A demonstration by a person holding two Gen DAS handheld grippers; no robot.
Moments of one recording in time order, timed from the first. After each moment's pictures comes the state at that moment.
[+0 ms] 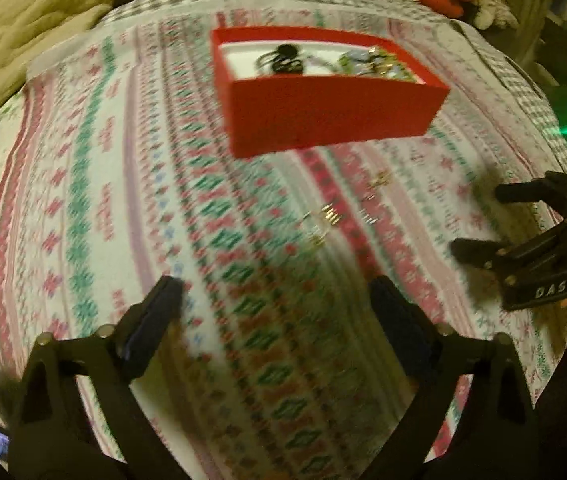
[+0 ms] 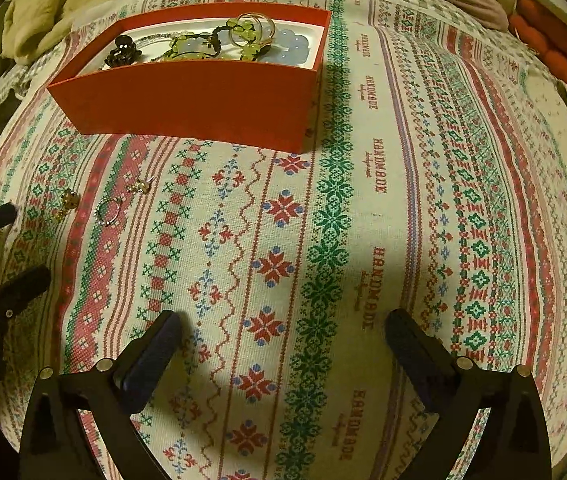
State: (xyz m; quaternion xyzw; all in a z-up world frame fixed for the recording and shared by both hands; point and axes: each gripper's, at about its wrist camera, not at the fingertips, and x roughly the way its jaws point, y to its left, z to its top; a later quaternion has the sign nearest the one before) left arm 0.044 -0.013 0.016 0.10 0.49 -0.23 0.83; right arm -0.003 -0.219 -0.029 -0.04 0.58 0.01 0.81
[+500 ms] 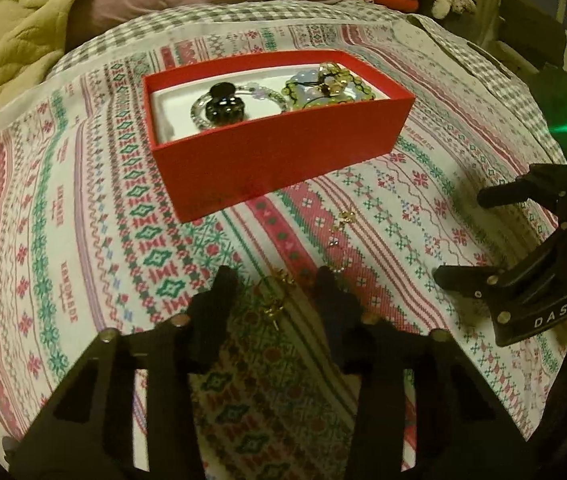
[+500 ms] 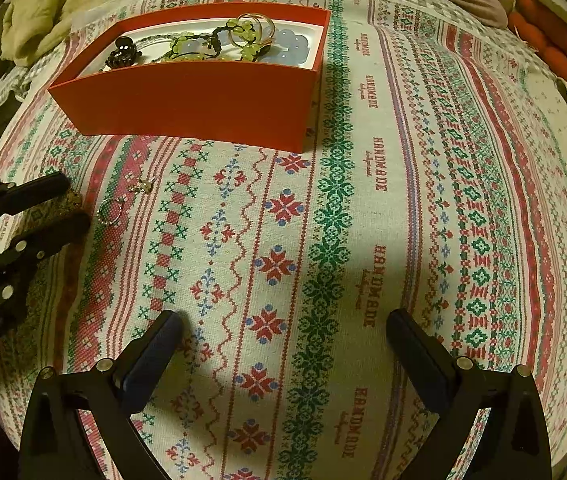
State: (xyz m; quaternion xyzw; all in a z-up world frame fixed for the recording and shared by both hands) left arm 0.055 -0.043 0.015 0.14 0.45 -0.29 0.83; right arm -0.005 -0.218 -0.027 -0.03 0.59 0.01 0.81
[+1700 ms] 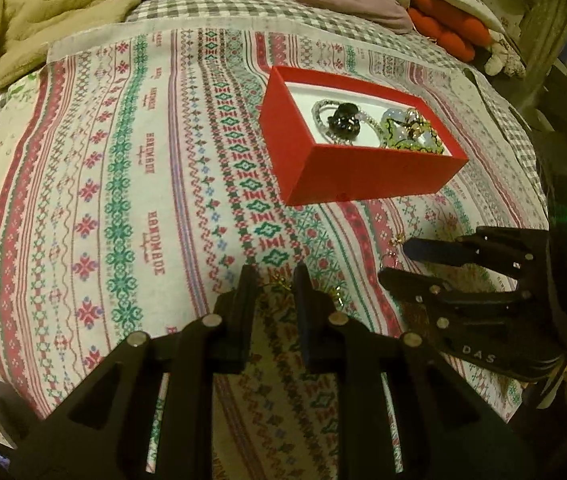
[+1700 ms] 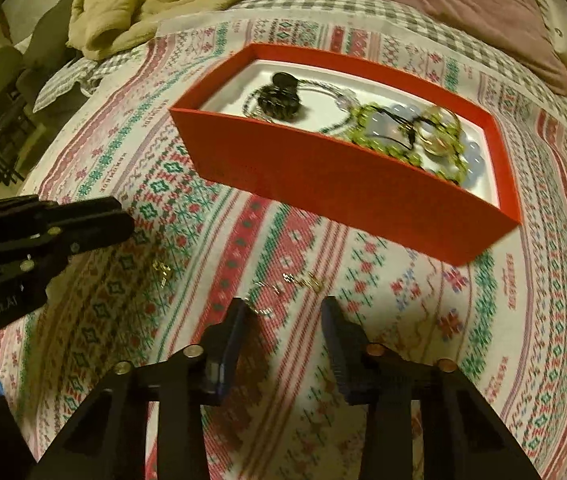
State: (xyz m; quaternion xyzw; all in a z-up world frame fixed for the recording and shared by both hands) left arm 0.073 0.024 0.030 0.02 0.50 -0.23 0.84; right arm 0.025 -0.129 -0.020 -0.05 0.52 0.12 0.84
